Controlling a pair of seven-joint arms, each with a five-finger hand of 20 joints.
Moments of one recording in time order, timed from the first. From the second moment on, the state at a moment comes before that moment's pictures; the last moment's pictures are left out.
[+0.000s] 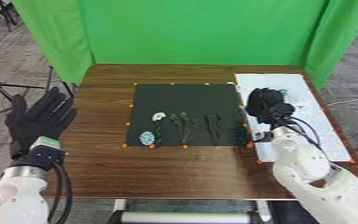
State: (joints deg) left arm 126.9 -50.4 -98.5 -124.3 12.1 17.6 22.8; right arm -82.1 -45.9 56.7 -102.7 -134.4 12.5 23.9
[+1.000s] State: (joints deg) left arm 119.8 -49.6 -93.1 -122.3 11.6 17.0 20.2; right arm -53.0 -66.9 30.9 -82.1 -142.9 4.8 15.2
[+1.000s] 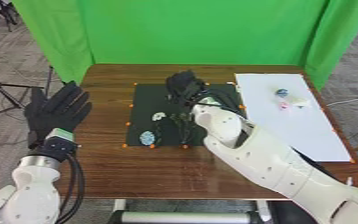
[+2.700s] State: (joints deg) left arm 122.1 -50.2 -95.7 -122.7 9.1 18.0 21.2; right arm -59.8 -65.9 39.6 -89.7 -133.4 -9.2 22.9
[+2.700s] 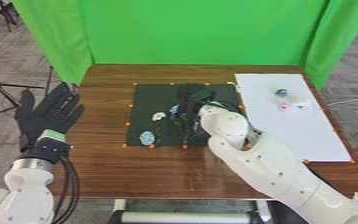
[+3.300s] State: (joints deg) left arm 125.2 -50.5 -97.8 -123.9 9.3 17.6 22.8; right arm -68.9 -50.5 62.1 -94.1 -126.5 -8.4 35.7
